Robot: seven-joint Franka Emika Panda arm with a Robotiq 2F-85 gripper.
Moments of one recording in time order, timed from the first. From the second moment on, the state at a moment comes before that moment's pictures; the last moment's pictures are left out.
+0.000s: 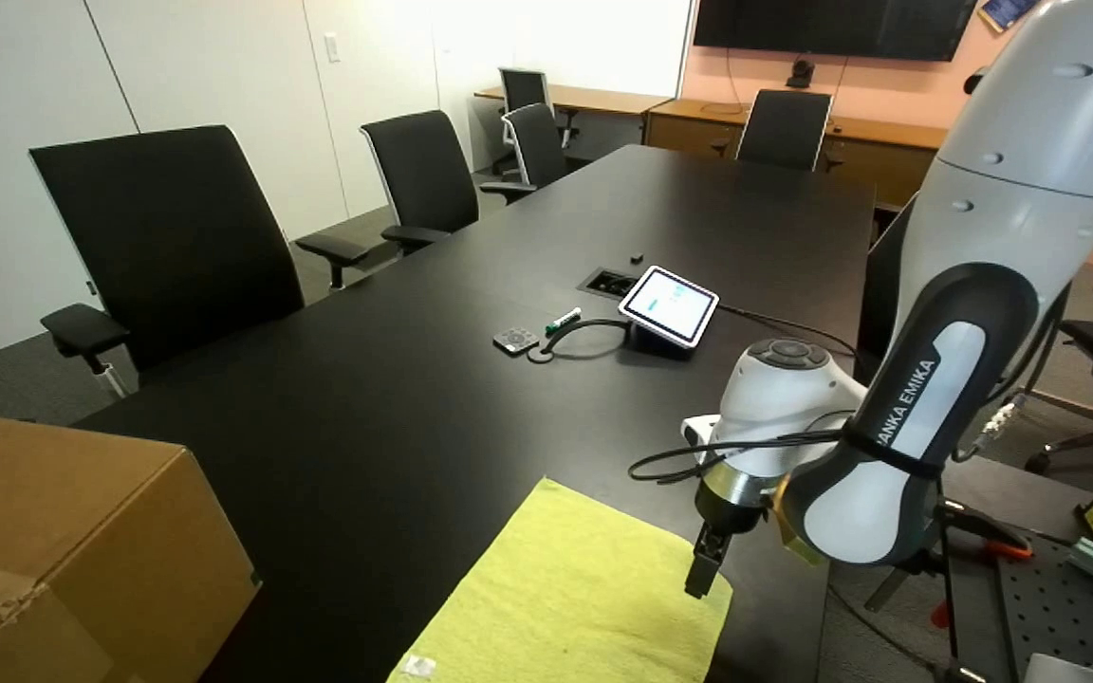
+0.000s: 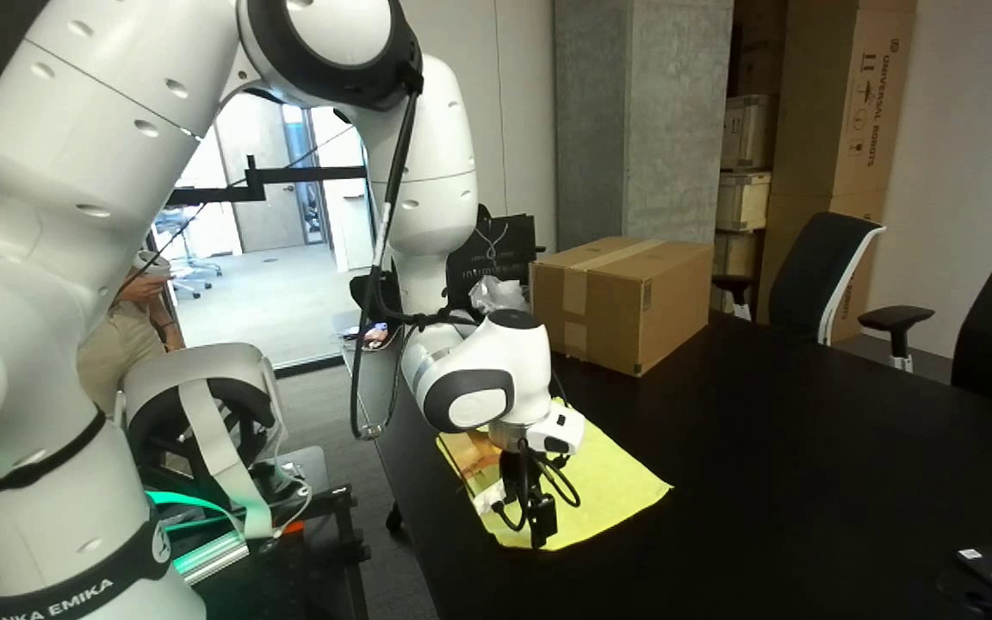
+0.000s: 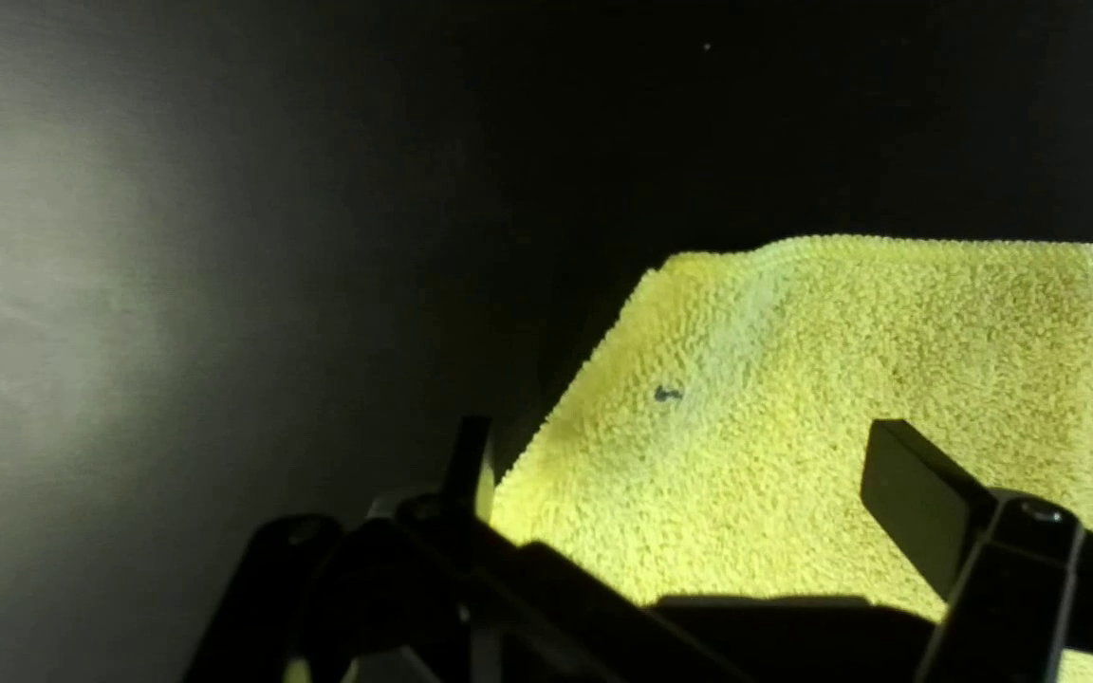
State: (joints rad) arm 0.08 0.65 0.08 -2.41 0.12 3.11 -0.04
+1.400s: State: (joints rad) arm 0.08 0.73 0.09 -2.34 0.12 3.10 0.02
